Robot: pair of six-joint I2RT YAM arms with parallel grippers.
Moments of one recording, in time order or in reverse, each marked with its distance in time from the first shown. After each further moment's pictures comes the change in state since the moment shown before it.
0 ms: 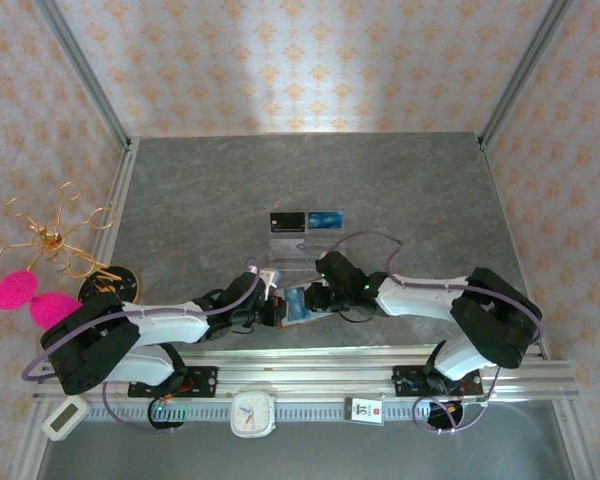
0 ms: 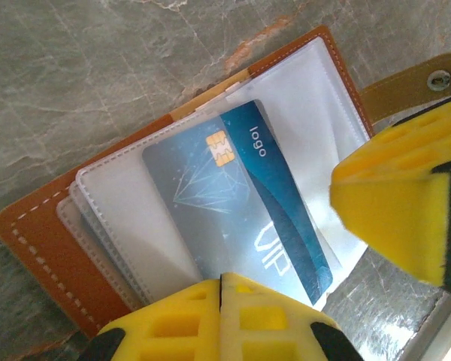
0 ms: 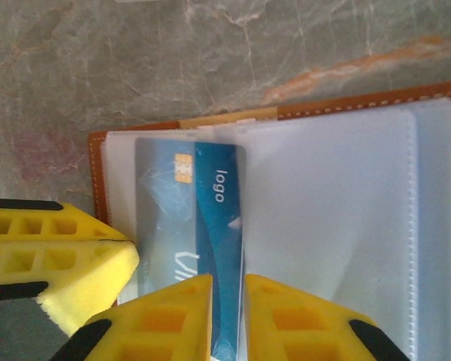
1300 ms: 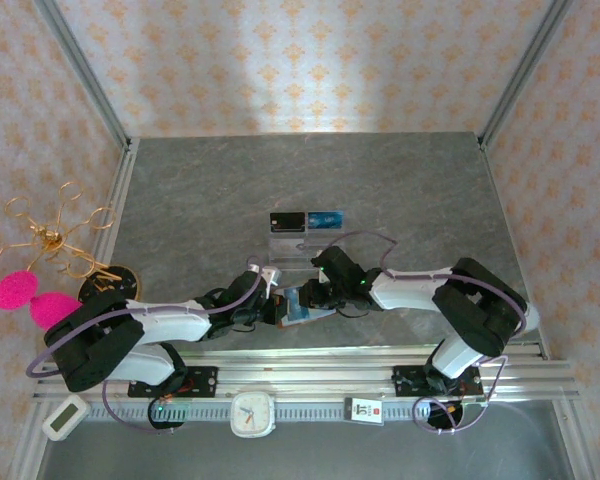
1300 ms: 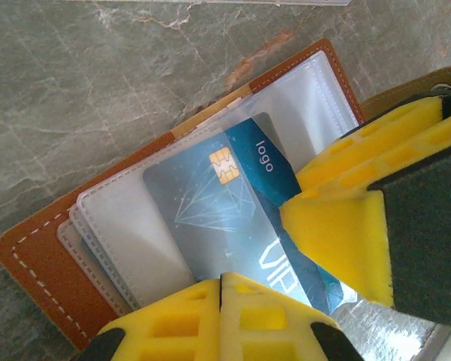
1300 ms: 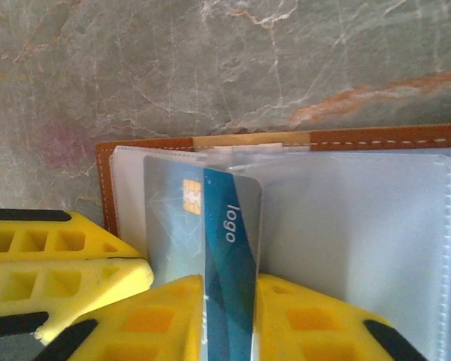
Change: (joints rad) left arm 0.006 0.040 0.010 0.035 -0.011 0.004; right arm -0.047 0.106 0.008 0.107 -0.135 -0.019
